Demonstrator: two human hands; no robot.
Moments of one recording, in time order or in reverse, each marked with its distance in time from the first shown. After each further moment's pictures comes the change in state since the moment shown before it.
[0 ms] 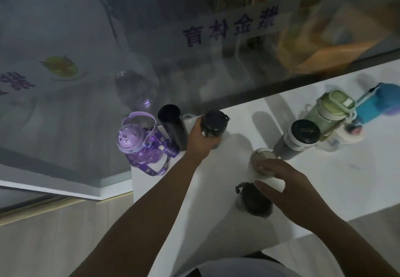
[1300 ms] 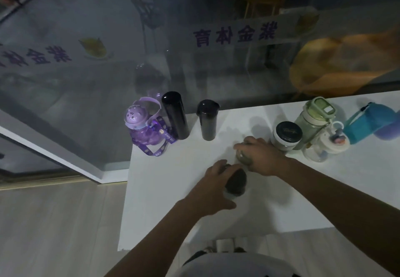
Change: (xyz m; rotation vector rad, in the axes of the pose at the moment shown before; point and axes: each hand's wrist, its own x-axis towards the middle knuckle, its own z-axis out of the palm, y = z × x) left_hand -0.182 0.004 0.055 0.735 -0.384 0.151; right_hand 0.076 0.045 -0.013 -0.803 -0.481 -0.224
